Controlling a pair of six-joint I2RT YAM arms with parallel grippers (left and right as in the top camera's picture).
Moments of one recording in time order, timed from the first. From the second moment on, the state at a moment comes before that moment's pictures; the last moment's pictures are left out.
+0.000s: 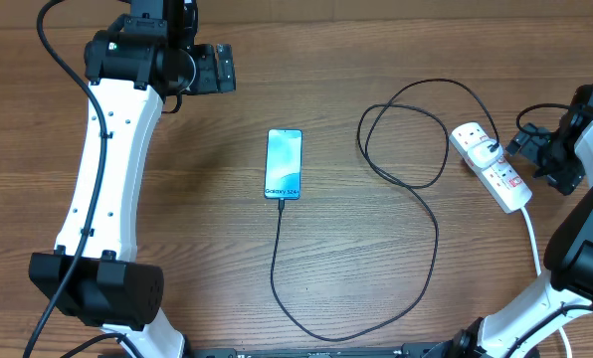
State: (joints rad) left arm -0.14 1.85 2.00 -1.17 0.01 -0.23; right arm -0.47 1.99 1.42 -0.78 0.02 0.28
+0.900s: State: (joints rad) left arm -0.14 1.85 2.00 -1.17 0.01 -0.23; right arm -0.47 1.99 1.42 -0.86 -0.02 0.31
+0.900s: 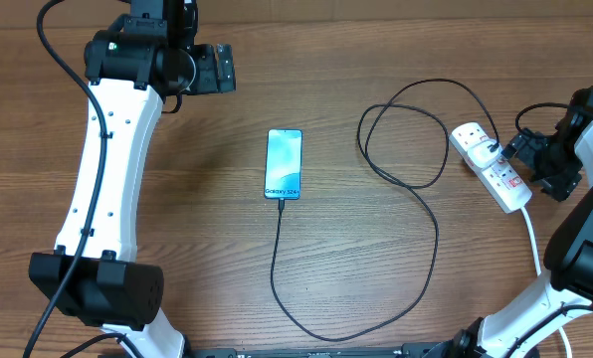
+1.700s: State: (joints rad) left arm -0.14 1.85 2.00 -1.17 0.01 -0.23; right arm -0.47 1.99 1.42 -0.87 -0.02 0.31
